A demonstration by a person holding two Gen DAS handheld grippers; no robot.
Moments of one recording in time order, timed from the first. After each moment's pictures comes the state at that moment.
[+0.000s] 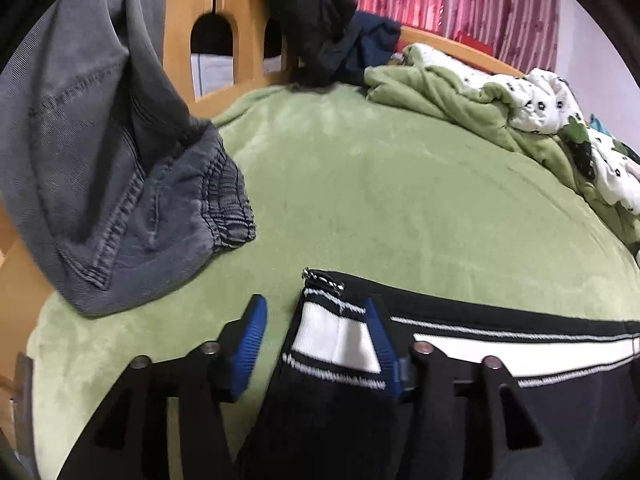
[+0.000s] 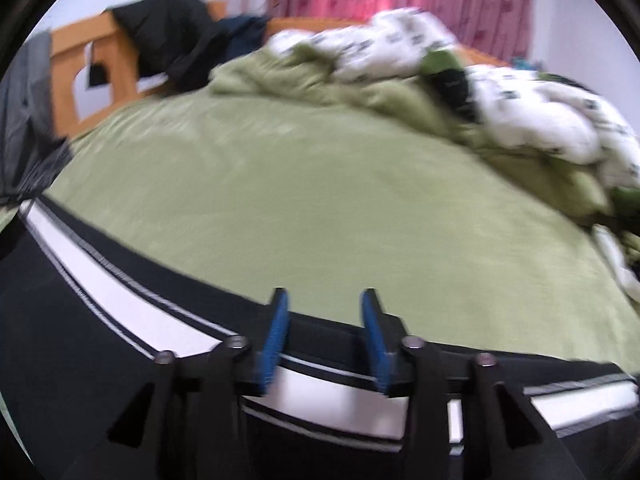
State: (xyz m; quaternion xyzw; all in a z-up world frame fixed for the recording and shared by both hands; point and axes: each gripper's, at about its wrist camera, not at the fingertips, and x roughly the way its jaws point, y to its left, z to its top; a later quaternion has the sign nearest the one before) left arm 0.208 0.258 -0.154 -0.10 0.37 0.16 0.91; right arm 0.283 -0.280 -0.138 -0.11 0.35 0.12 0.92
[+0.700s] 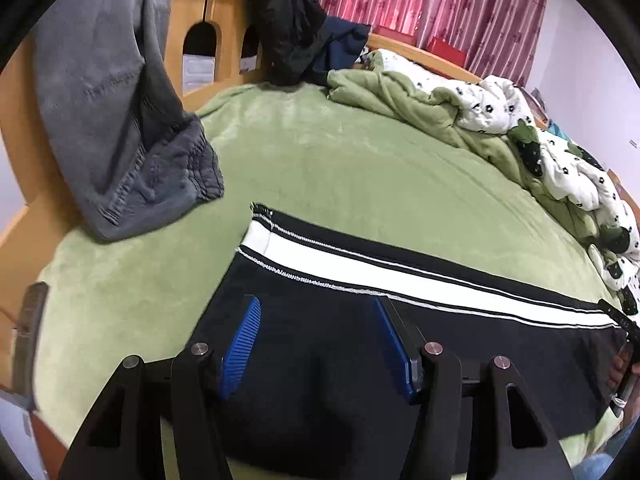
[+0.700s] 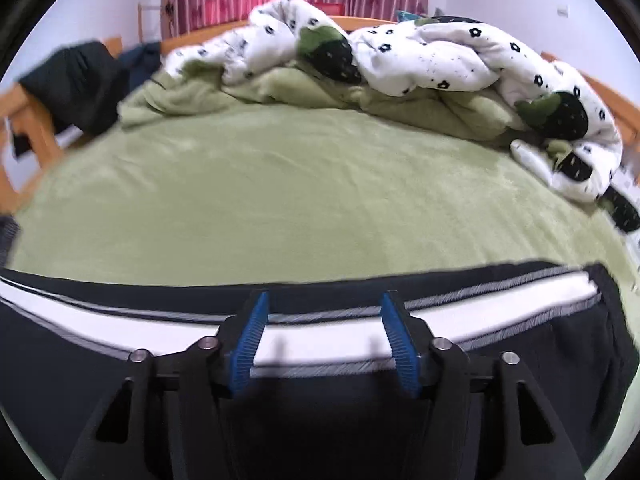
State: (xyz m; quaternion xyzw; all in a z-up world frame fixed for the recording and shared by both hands) left arm 0.122 0.204 -0.104 -0.15 0.38 0.10 0.91; right arm 0.246 -0.309 -0.117 0.00 0.39 0.04 0.92
